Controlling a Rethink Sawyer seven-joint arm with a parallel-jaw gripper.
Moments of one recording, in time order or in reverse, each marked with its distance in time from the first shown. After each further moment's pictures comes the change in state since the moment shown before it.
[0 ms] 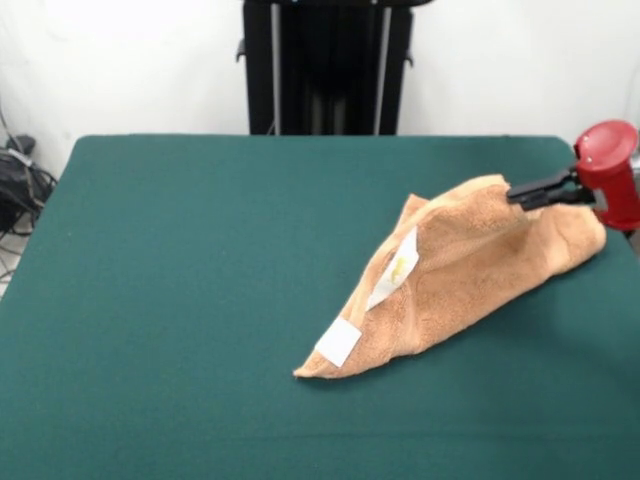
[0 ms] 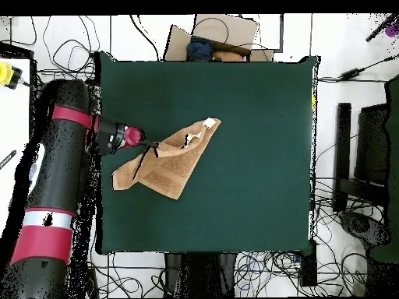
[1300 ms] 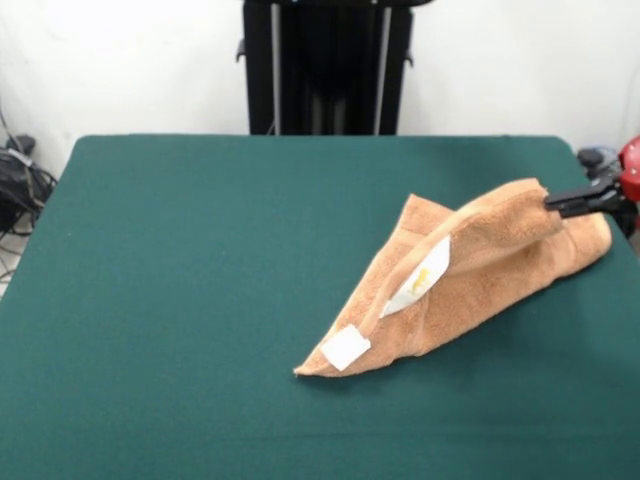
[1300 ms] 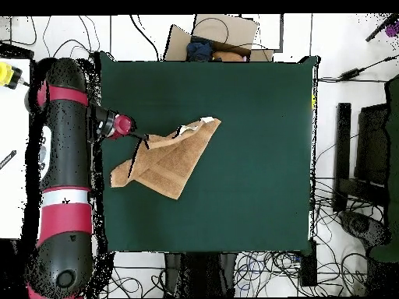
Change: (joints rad) arm -0.102 0.084 -0.010 -0.300 0.040 0.249 0.000
